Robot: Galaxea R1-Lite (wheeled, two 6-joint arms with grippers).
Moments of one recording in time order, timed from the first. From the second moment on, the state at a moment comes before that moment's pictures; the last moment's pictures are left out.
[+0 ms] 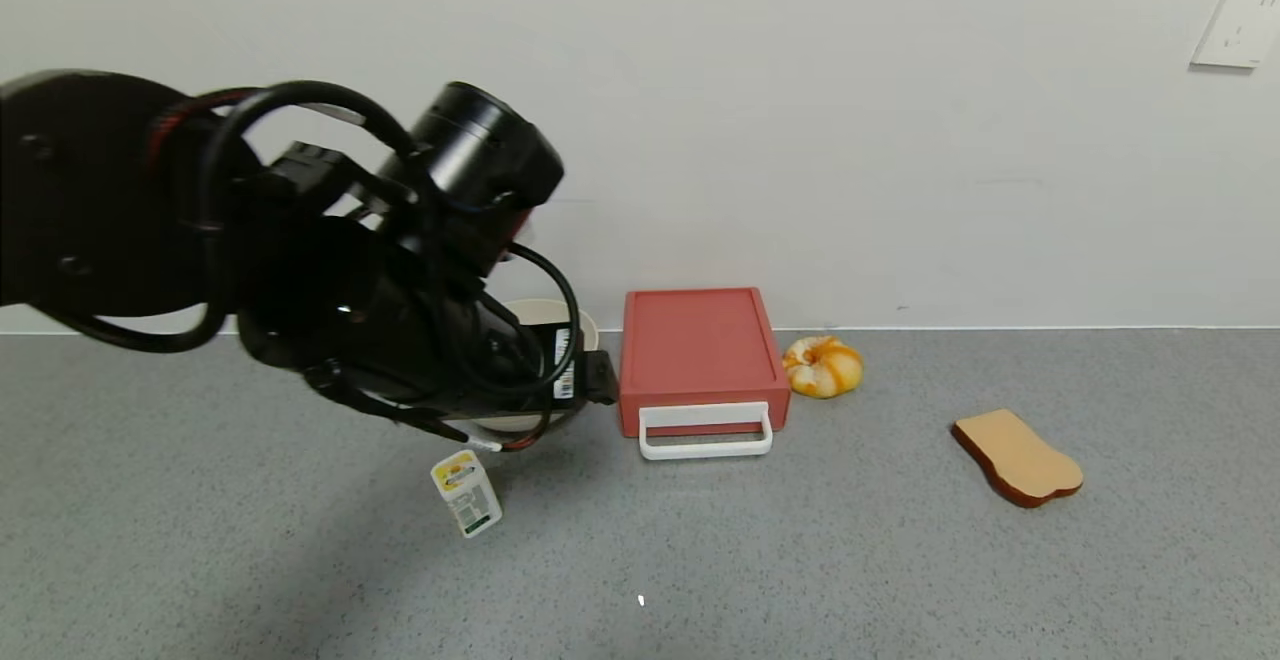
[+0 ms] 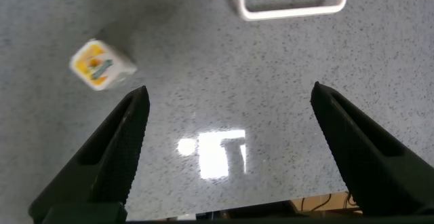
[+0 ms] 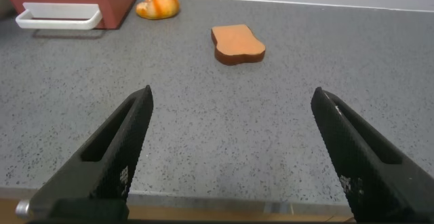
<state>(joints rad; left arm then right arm) -0.65 1.78 -1.59 0.71 0.27 -0.55 0.00 0.00 0.00 0.00 0.03 -0.01</state>
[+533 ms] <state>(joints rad) -0.76 2.11 -1.92 0.82 0.27 -0.66 0.00 0.00 0.00 0.00 0.02 -0.01</state>
